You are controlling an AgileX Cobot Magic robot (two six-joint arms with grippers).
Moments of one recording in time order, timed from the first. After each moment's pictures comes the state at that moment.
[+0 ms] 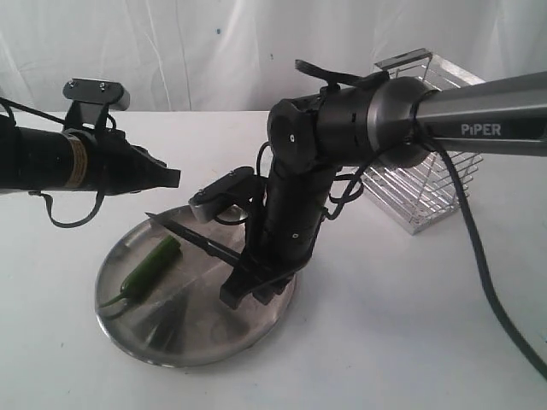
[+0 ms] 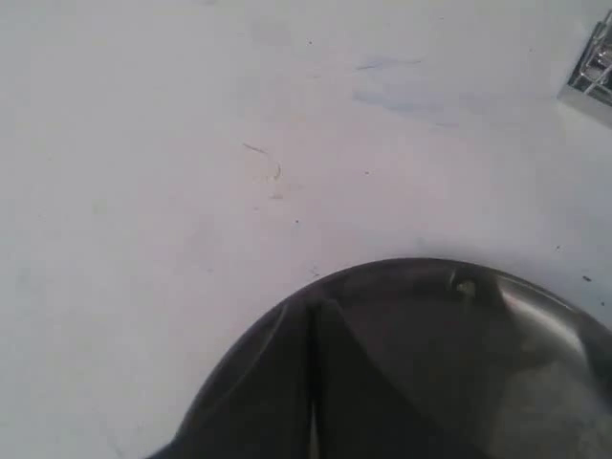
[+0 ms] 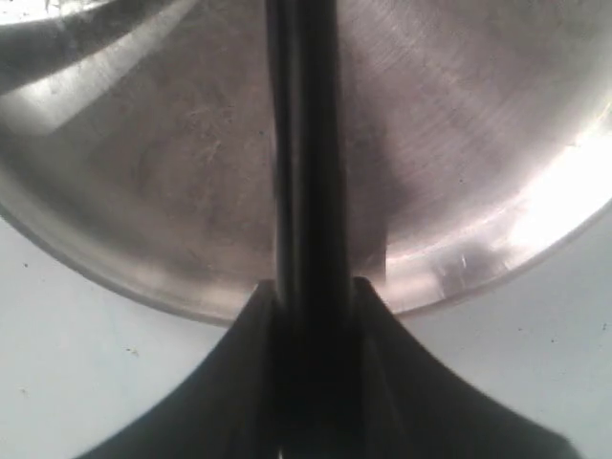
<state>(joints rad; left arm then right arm) -0.19 1.67 -0.92 1.31 -0.23 -1.34 0.70 1.96 -1.39 0.18 0.92 -0.34</state>
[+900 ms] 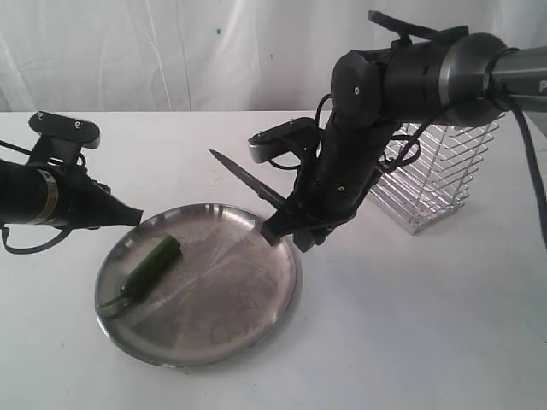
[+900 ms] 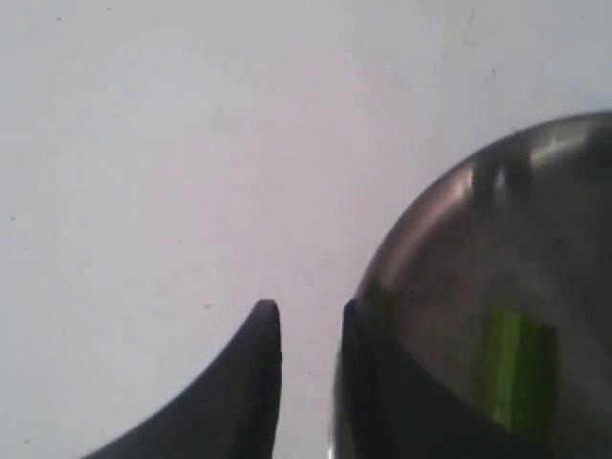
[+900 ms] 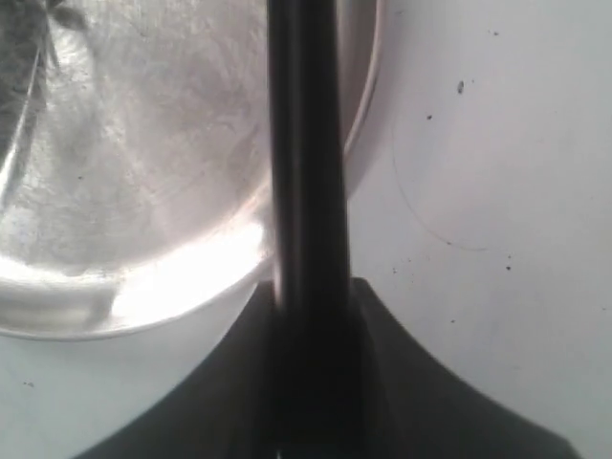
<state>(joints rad) -0.18 1.63 -0.80 1.65 0.03 -1.62 0.55 1.89 -1.39 0.14 0.90 -0.25</state>
